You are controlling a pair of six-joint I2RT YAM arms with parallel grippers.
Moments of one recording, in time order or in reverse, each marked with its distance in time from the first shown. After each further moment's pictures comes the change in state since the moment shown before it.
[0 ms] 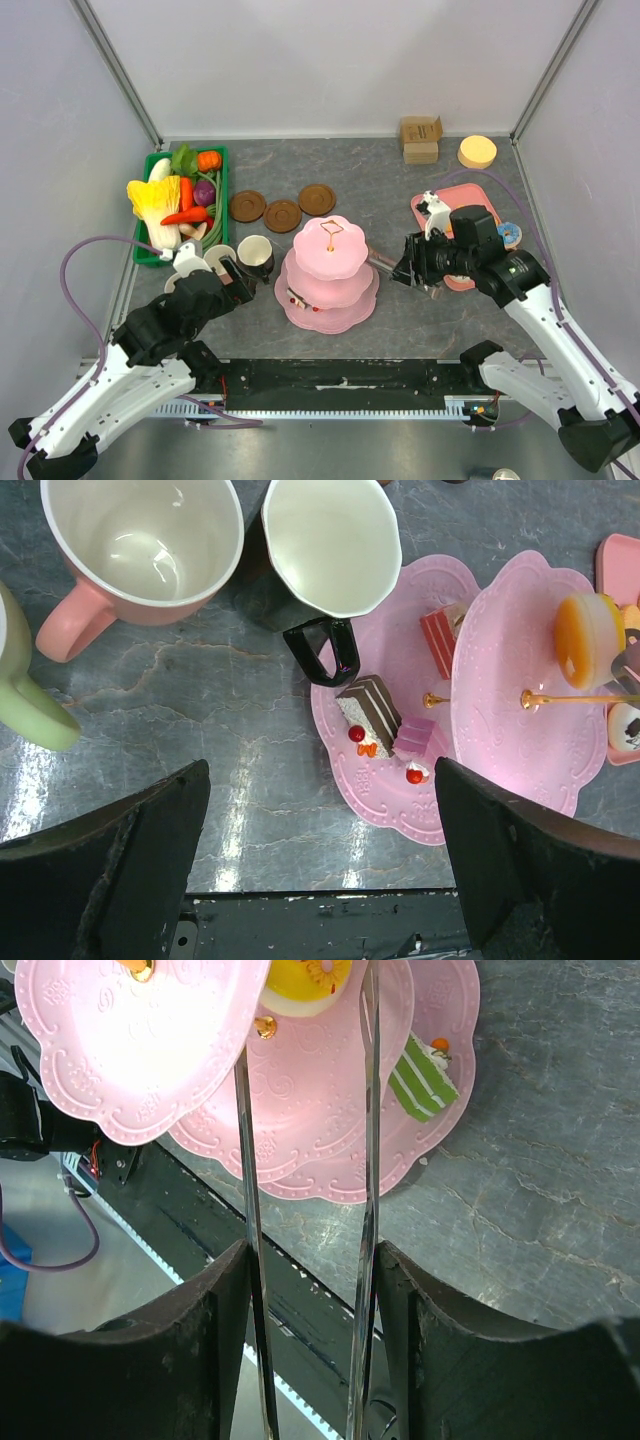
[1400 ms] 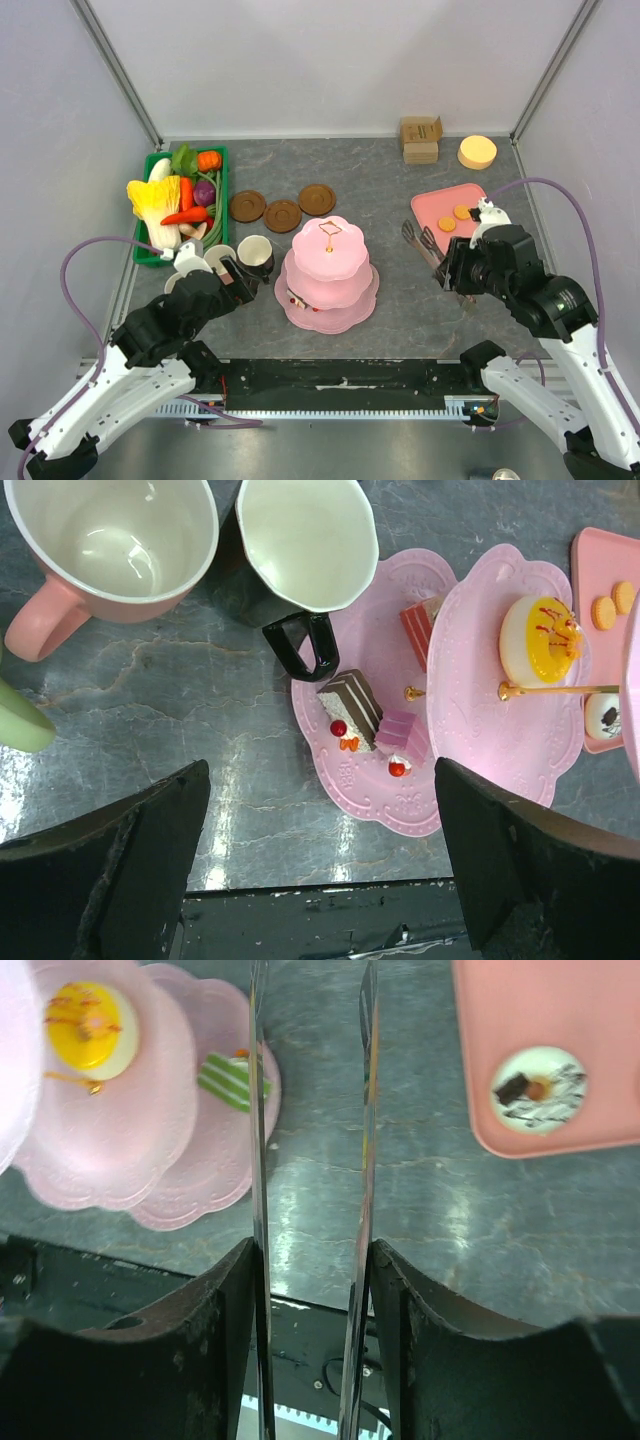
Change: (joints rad) left arm 0.000 -0.007 0.000 0.018 0.032 0.000; right arm 0.000 -0.190 0.104 -0.283 0.429 0.125
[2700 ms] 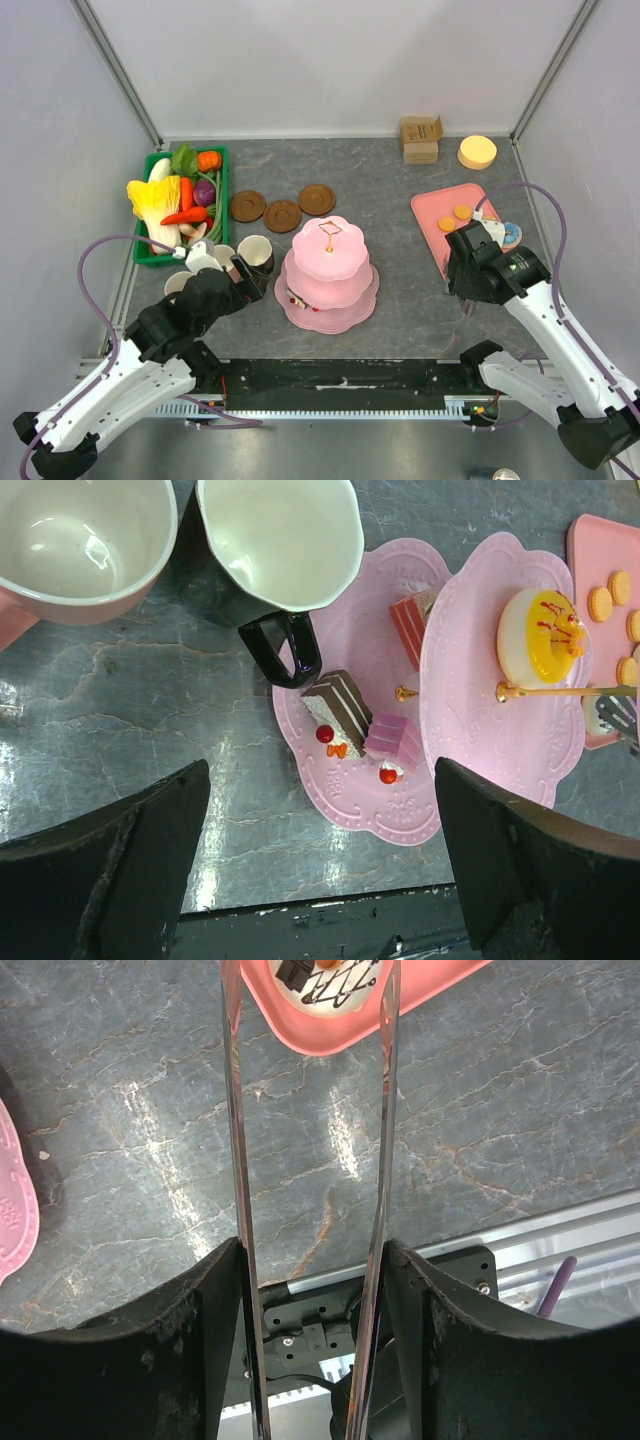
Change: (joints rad) left arm 0.000 0.032 -0.075 0.125 0.031 0.001; right arm 0.000 0.198 -0.076 -0.204 0.365 0.215
